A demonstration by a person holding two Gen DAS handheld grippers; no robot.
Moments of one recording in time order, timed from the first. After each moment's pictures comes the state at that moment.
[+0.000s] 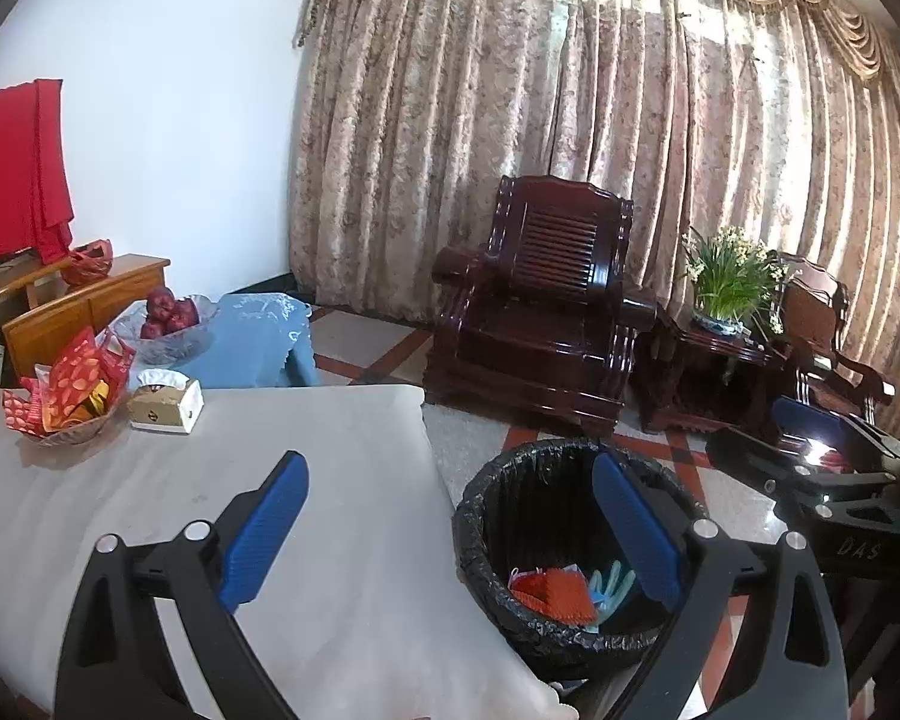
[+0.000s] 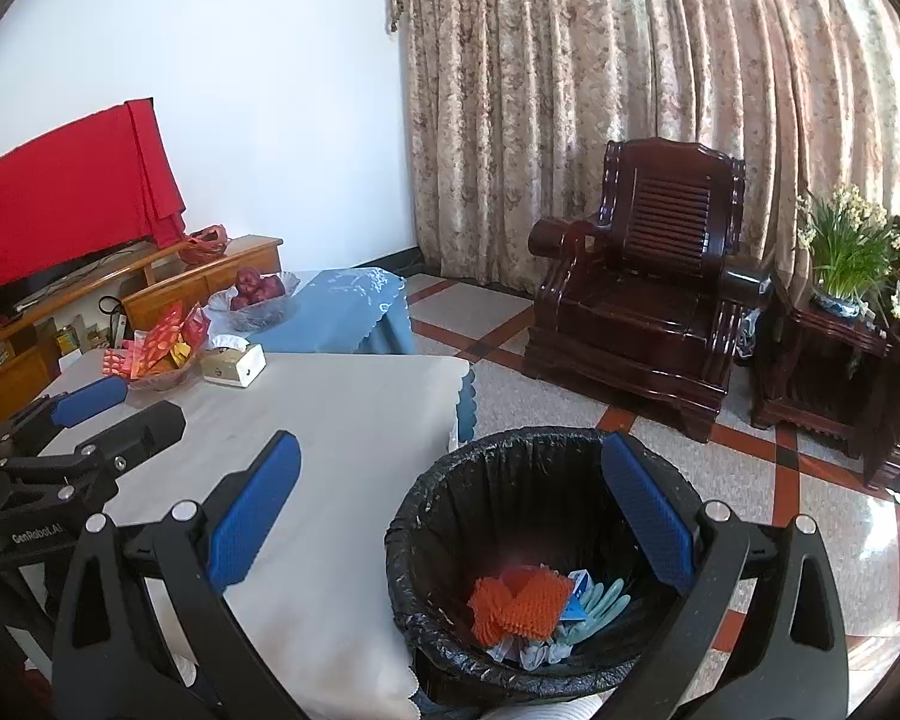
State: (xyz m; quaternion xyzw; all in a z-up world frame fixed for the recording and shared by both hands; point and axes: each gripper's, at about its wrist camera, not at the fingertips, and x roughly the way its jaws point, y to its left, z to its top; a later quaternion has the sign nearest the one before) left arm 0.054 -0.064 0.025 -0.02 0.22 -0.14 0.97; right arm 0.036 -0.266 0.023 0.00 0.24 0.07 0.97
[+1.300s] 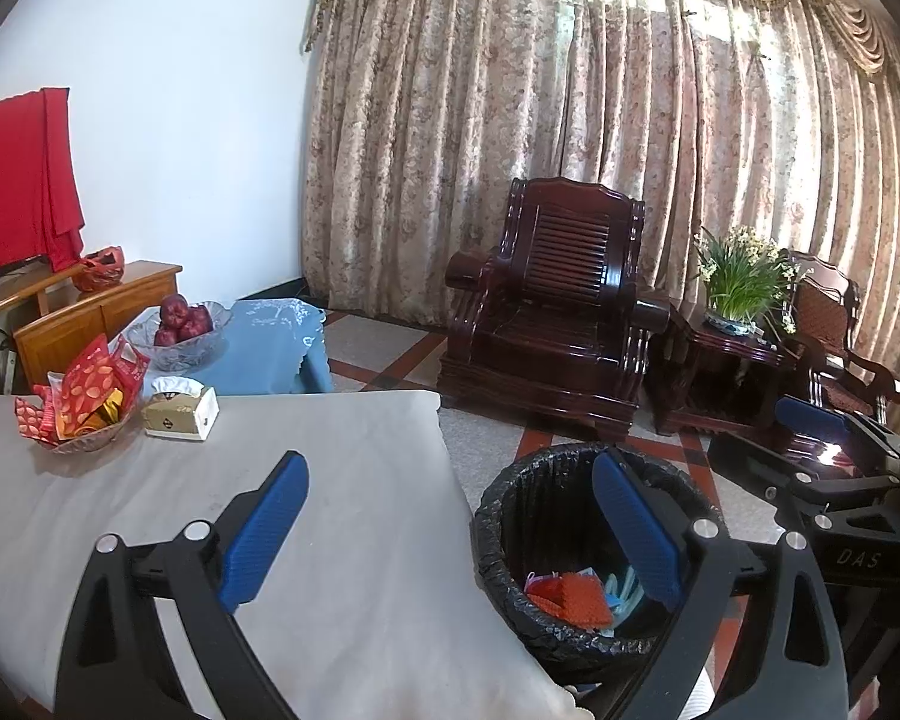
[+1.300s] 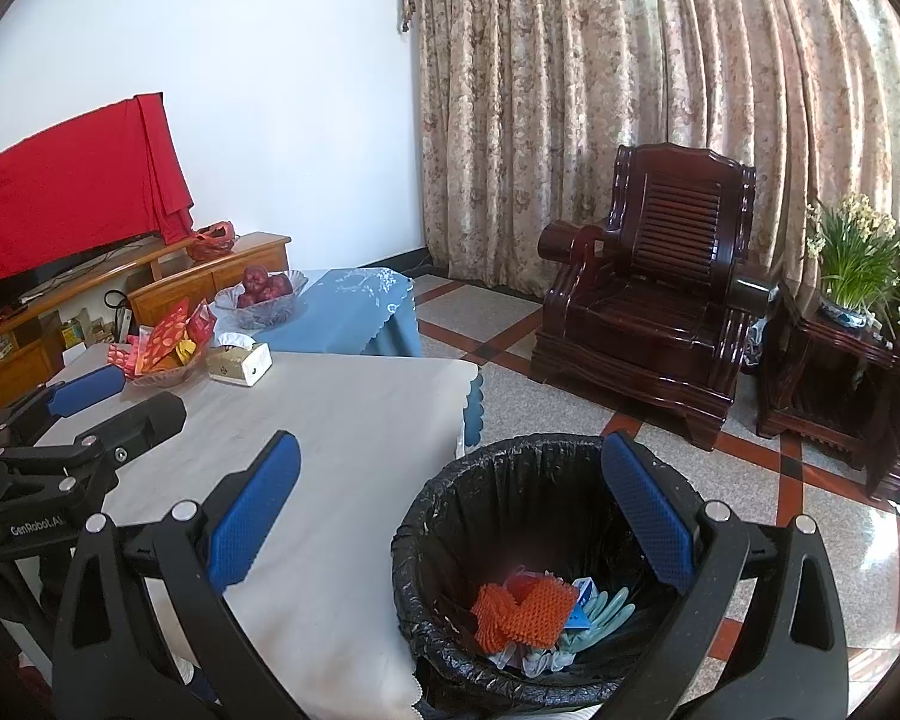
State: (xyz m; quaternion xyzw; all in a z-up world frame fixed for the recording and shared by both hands) left arm 0.059 -0.056 0.030 -0.02 0.22 -0.12 0.97; right arm 0.040 -0.257 0.026 0.00 0.23 0.08 0.97
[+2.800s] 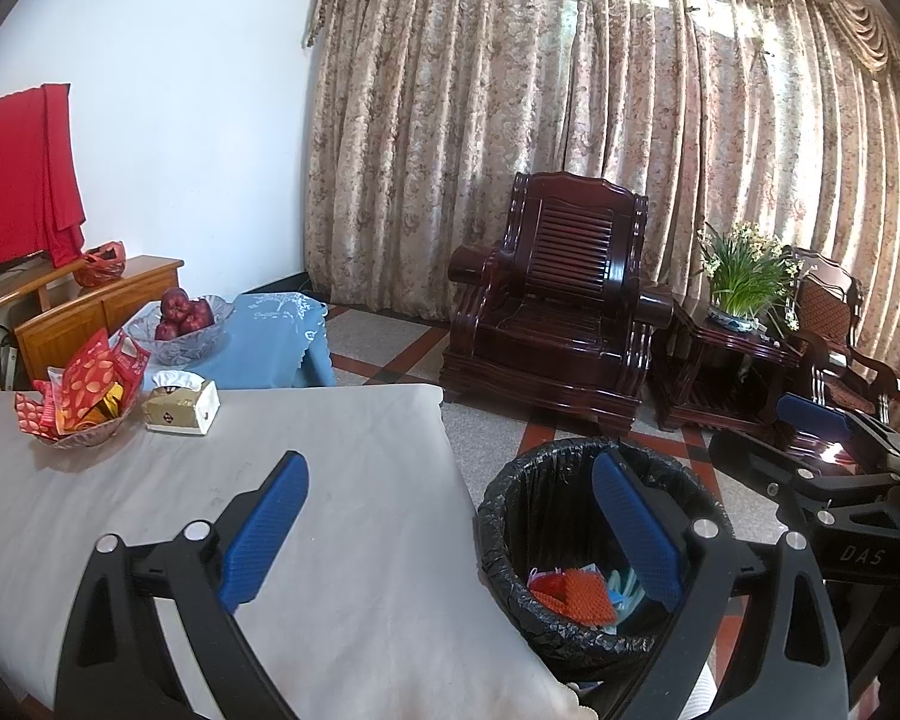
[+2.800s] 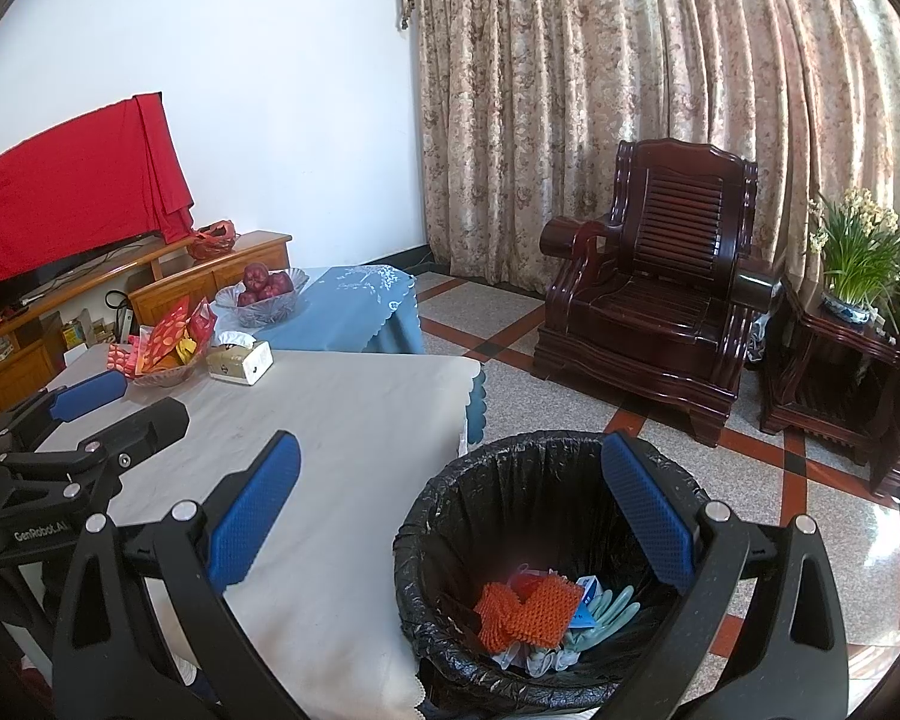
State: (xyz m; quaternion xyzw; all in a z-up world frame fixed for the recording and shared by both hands) left arm 0.062 -0.053 0.023 -0.02 0.22 -0.12 0.97; right arm 0.043 -0.256 0.026 0.00 0.24 0.08 0.97
